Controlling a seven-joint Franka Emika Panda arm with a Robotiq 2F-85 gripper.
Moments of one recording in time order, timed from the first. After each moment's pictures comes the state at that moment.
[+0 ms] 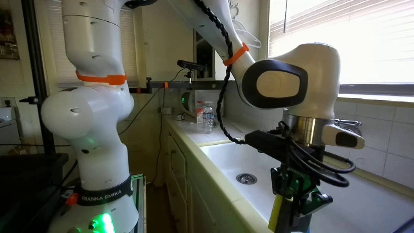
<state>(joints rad) -0.29 0.02 -0.28 -2.45 -0.12 2.42 -0.52</state>
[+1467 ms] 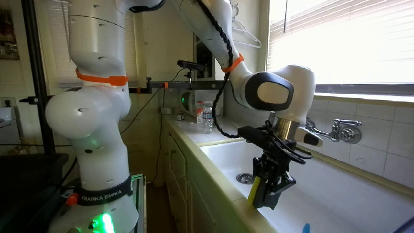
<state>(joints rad) -0.20 0.08 -0.16 -2.43 -0.07 2.30 -0.40</state>
